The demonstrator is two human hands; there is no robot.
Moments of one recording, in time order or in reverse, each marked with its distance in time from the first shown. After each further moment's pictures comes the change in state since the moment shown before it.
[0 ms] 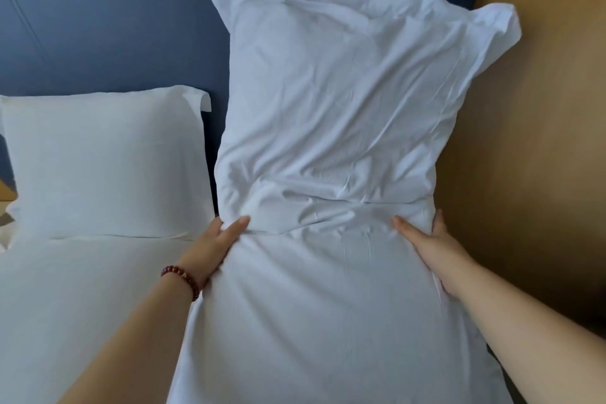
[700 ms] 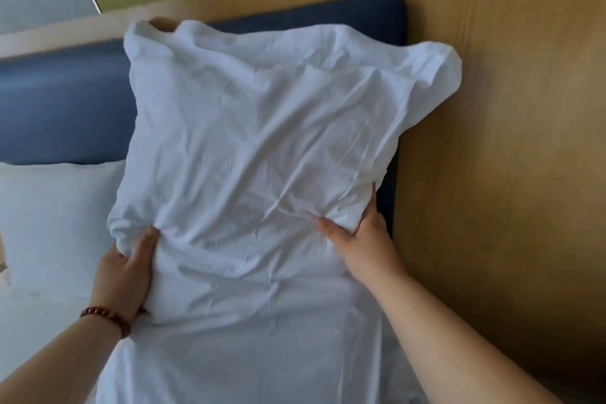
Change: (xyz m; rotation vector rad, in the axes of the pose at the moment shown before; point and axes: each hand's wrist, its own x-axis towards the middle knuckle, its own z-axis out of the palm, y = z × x) left_hand 0.013 0.139 0.036 0.133 0.726 0.031; right_hand 0.073 -0.132 -0.060 0.027 -0.159 -0.413
